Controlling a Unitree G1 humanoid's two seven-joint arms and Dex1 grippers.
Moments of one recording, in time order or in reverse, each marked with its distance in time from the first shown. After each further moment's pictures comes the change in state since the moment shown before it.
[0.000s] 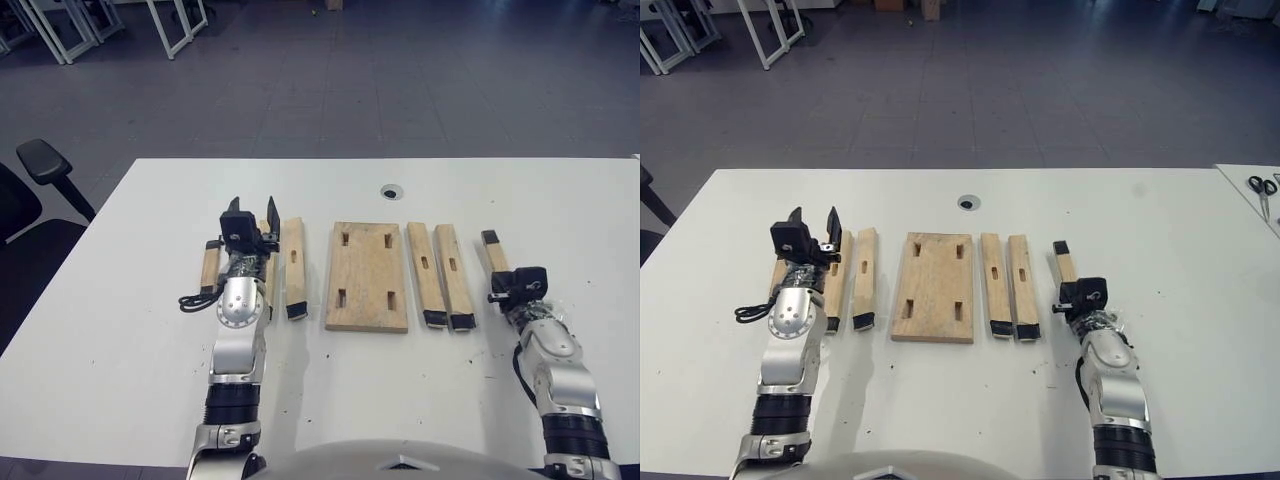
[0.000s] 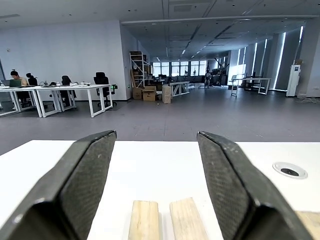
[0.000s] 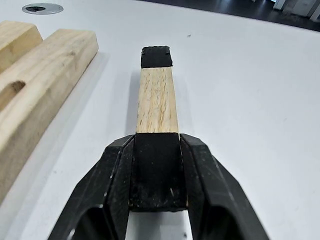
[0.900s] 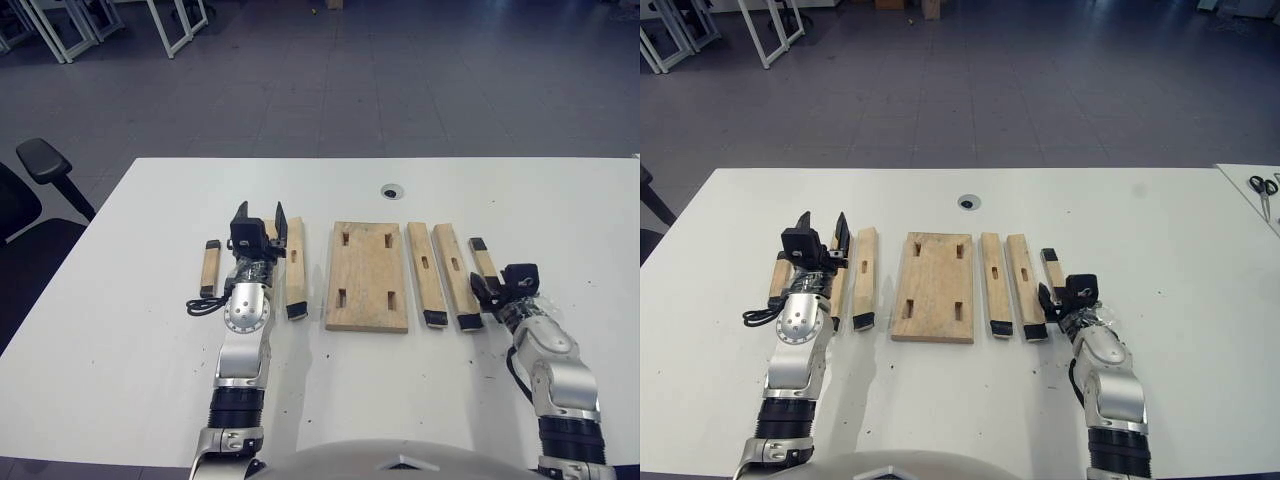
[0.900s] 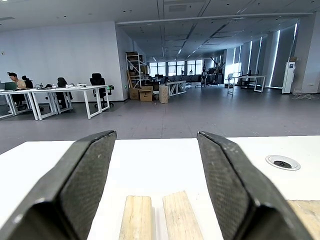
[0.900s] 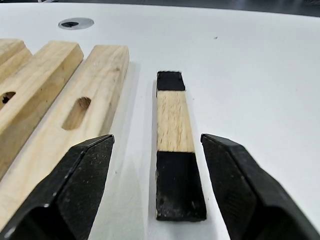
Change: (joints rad) left arm 0.049 -0.006 -0.054 0.043 0.077 -0.101 0.002; right arm 0.042 0.057 0.009 -0.151 0.049 0.242 0.021
